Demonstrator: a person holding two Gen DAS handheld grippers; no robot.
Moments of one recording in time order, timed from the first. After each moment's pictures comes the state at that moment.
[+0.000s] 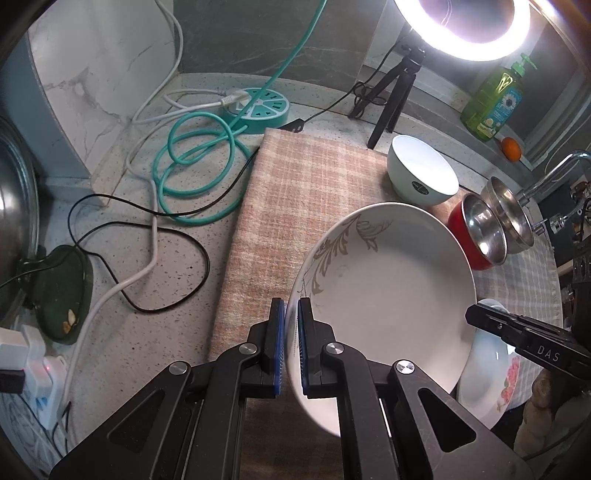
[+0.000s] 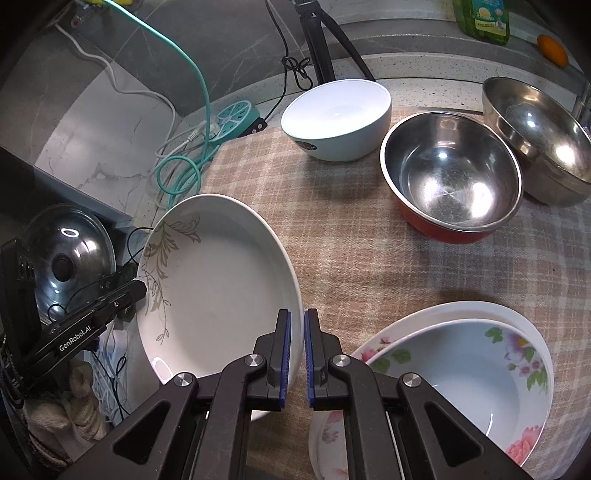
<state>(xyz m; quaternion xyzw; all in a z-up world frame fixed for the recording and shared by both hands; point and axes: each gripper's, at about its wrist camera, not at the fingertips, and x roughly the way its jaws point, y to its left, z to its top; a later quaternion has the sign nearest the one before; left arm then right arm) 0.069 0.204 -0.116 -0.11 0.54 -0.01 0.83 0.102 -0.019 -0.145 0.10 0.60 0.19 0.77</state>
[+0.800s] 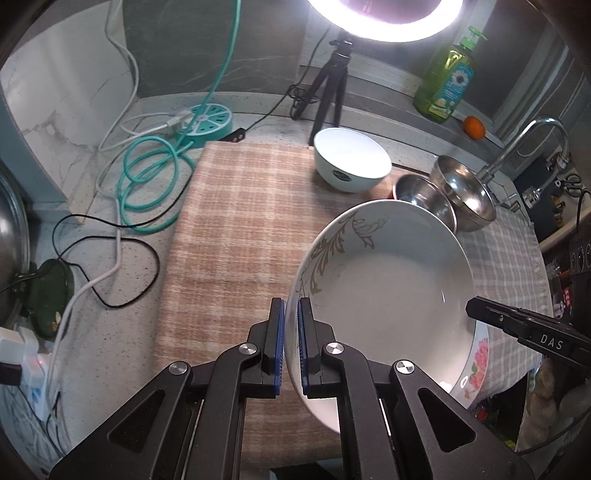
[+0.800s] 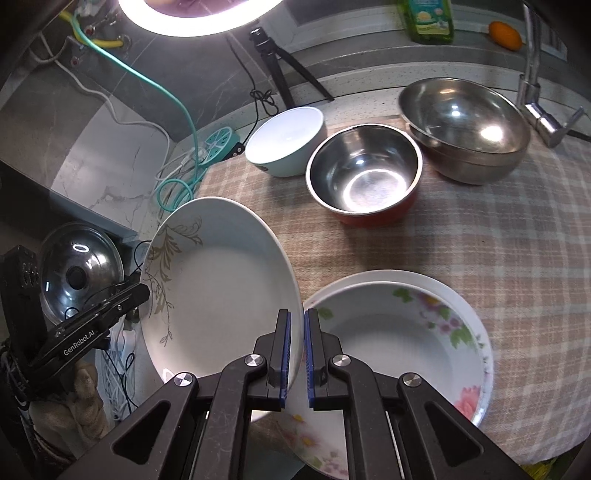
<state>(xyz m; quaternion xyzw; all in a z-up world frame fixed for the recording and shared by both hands) 0.052 0.133 -0.086 -0.09 0.54 -0.05 0.84 0.072 -0.095 -0.112 0.13 0.59 0.17 0.78</state>
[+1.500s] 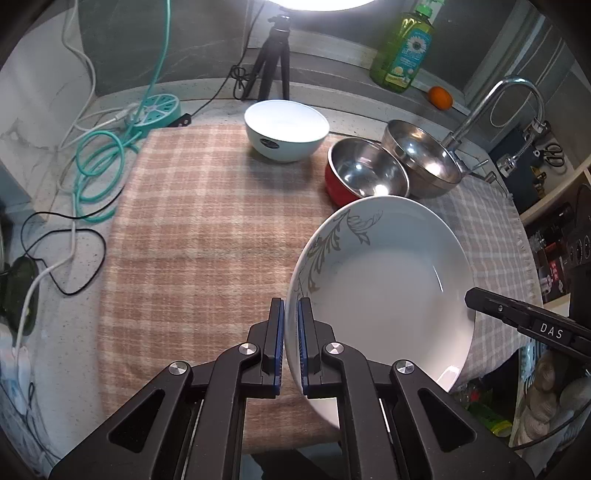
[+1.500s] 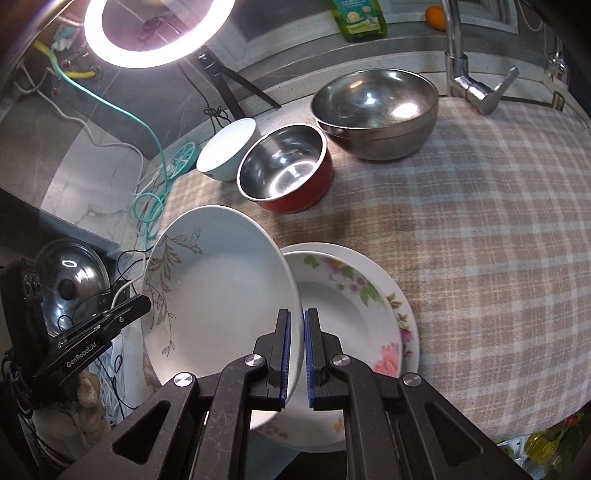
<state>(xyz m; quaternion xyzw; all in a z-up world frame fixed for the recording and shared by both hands) 0.039 0.070 -0.092 -0.08 0.55 -0.10 0.83 0.041 -0.160 -0.109 0.15 0.59 0.12 0.78</state>
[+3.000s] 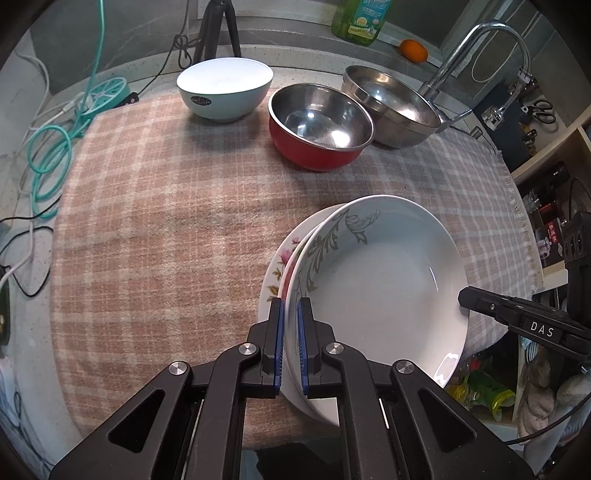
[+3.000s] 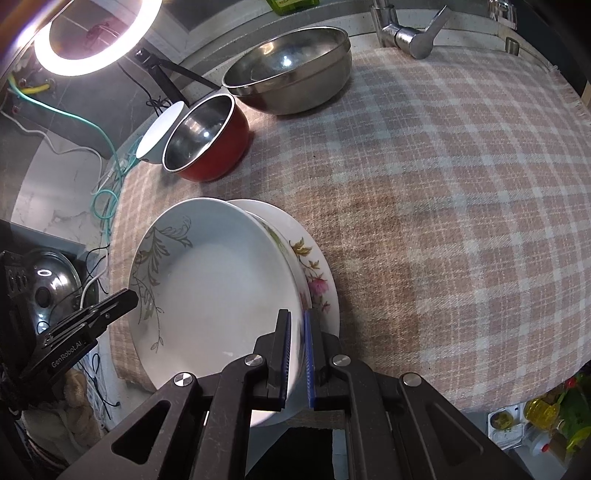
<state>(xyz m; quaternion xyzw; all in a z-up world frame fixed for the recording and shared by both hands) 0.040 0.021 -0.124 -0.05 0.59 -0.14 0.80 0.018 -0.204 -0.145 0.16 0.63 0.06 0.76</state>
